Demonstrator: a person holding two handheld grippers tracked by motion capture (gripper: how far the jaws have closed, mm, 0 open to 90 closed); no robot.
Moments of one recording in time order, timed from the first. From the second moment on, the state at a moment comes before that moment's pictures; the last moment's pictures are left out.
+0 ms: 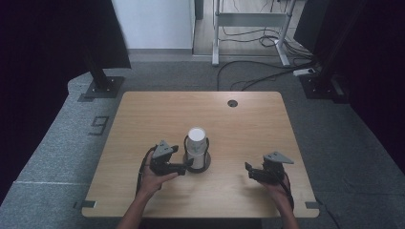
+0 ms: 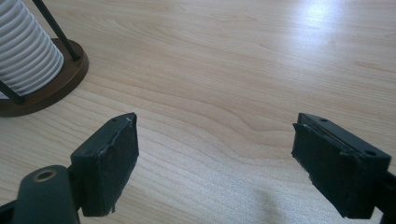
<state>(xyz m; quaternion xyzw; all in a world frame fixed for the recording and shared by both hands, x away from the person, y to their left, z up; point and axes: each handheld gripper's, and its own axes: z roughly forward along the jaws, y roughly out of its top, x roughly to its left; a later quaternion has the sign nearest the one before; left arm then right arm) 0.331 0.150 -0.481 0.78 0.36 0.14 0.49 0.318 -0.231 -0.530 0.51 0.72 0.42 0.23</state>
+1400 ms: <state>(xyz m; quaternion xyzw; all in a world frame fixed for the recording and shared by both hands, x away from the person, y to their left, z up) 0.348 0.119 -0.490 0.79 0.35 0.15 0.48 0.318 -0.231 -0.533 0.51 0.72 0.41 0.23</state>
